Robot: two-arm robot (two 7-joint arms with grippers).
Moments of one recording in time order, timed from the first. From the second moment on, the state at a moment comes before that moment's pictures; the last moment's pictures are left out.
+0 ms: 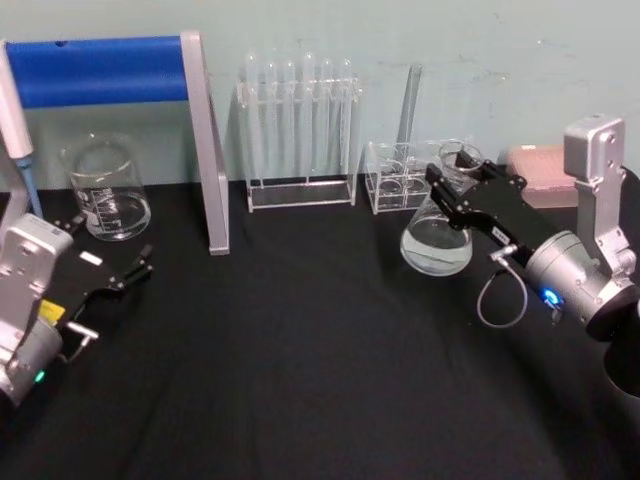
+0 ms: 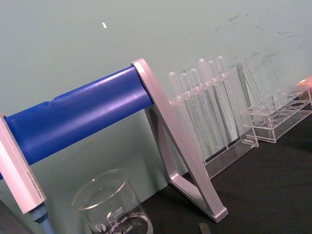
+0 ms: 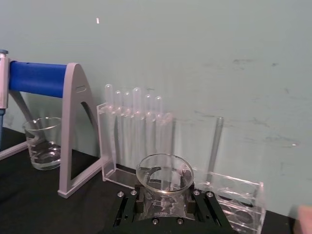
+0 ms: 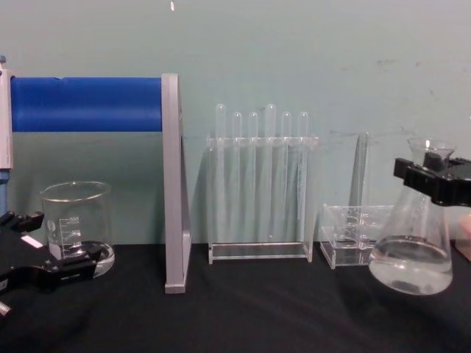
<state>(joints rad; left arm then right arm) -0.20 0.60 0.45 -1.41 -0.25 -0.12 0.03 0.23 0.35 -0.23 -1.47 0.35 -0.01 0.29</state>
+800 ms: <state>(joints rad) -0.20 0.60 0.45 -1.41 -0.25 -0.12 0.03 0.21 0.33 -0.29 -1.51 0.32 0.00 0.37</state>
